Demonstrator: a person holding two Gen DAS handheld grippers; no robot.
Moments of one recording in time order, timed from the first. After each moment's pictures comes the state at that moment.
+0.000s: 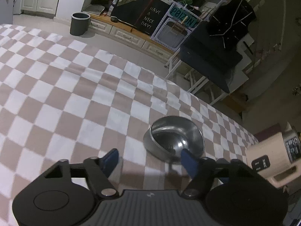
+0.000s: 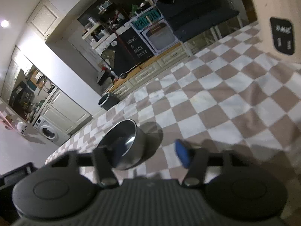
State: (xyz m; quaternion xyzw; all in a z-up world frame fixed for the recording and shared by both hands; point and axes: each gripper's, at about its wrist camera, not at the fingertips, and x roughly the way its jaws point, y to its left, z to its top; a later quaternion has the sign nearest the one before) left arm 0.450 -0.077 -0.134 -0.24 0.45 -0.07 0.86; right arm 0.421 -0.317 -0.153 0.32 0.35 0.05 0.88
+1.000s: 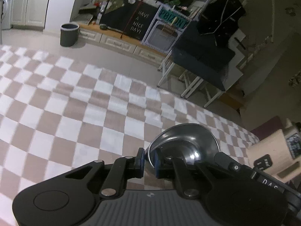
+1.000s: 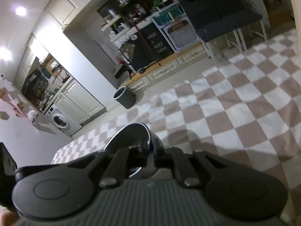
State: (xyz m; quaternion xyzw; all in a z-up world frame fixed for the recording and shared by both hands) left arm 0.461 -0.074 -0.116 -0.19 0.43 -0.09 0.88; right arm 0.435 -0.279 -0.115 0.27 0.33 0.13 0.90
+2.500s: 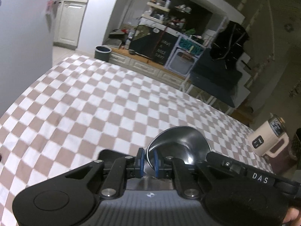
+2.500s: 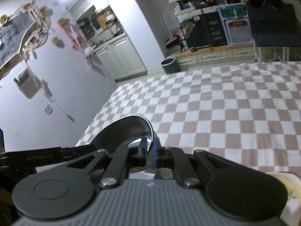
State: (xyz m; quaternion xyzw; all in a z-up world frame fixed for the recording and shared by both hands) left arm 0.192 0.111 -0.040 -0.19 0.38 -0.03 0.91; right arm 0.274 -0.128 -0.063 0.14 0.37 0.27 0.88
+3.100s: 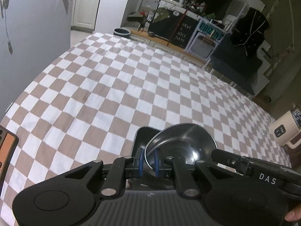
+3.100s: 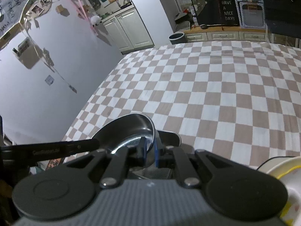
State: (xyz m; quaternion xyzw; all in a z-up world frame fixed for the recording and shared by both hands) left arm 0.191 0.144 -0.080 -0.18 0.44 0.01 0.88; right arm 0.261 -0.081 -0.085 0.09 0.43 0.29 0.85
